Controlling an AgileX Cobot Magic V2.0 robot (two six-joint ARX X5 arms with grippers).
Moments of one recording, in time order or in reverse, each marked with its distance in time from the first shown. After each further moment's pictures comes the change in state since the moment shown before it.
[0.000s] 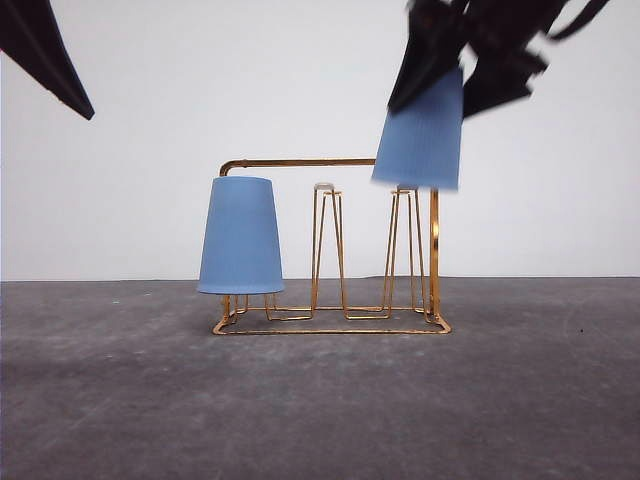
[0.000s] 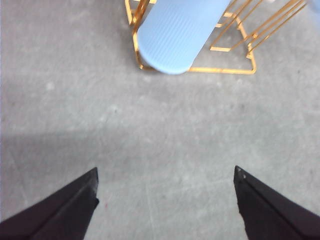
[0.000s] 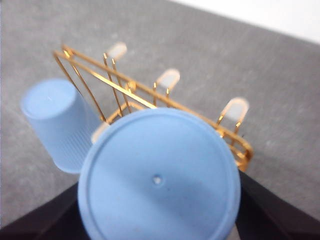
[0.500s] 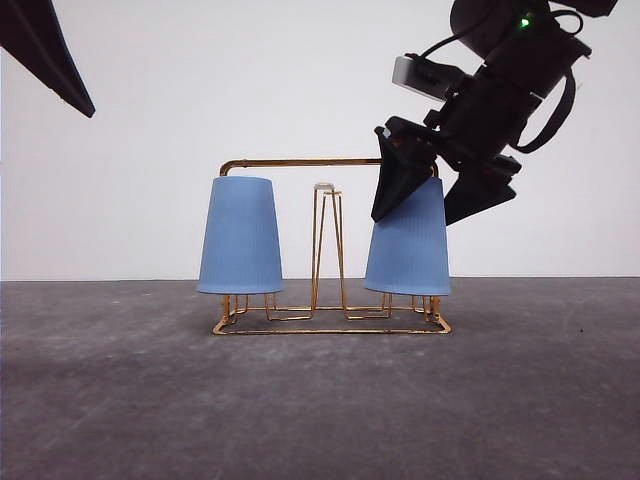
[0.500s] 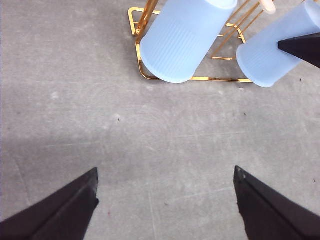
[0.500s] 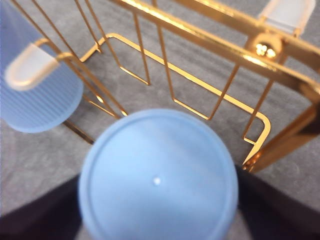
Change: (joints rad) left_arx 0.000 0.000 0.000 0.009 -0.022 0.000; right_arx 0.003 0.195 0.005 -0.020 0.003 -0.021
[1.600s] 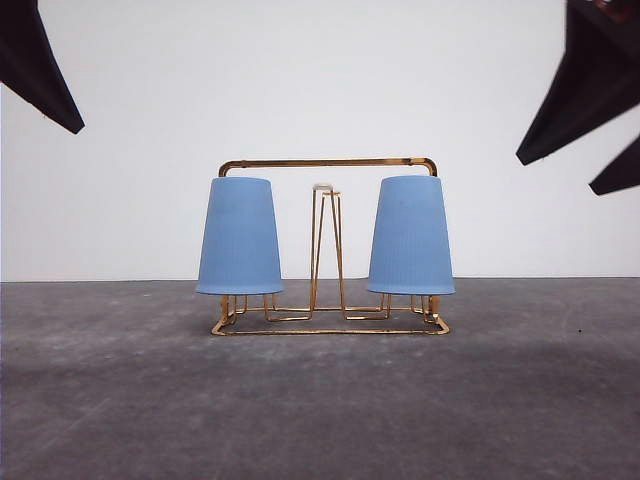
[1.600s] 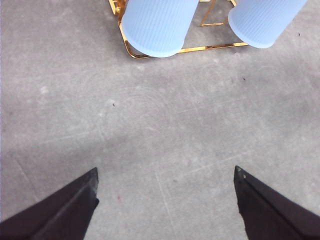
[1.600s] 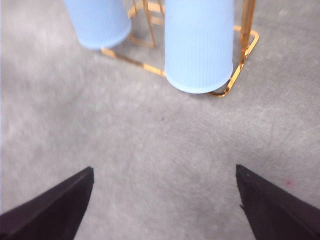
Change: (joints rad) left_arx 0.000 0.000 0.000 -0.058 0.050 0.178; right_arx -0.006 -0.908 -0.683 -0.008 -0.006 0.161
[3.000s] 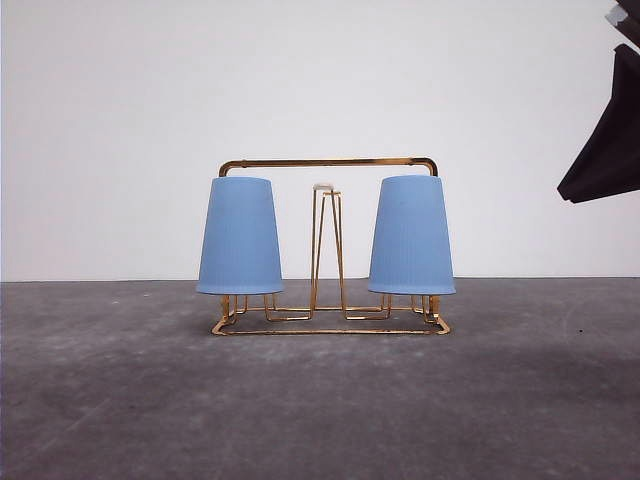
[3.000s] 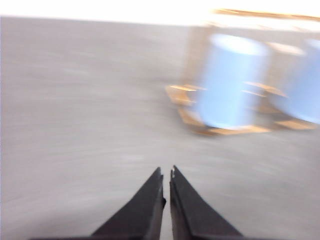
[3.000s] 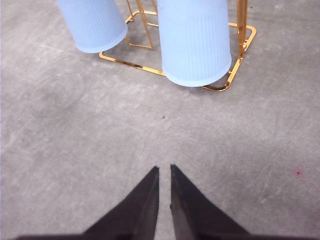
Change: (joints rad) left_arx 0.295 -0.551 -0.429 0.310 -0.060 0.149; right_arx 0.000 -0.020 -0.051 0.041 0.000 0.043
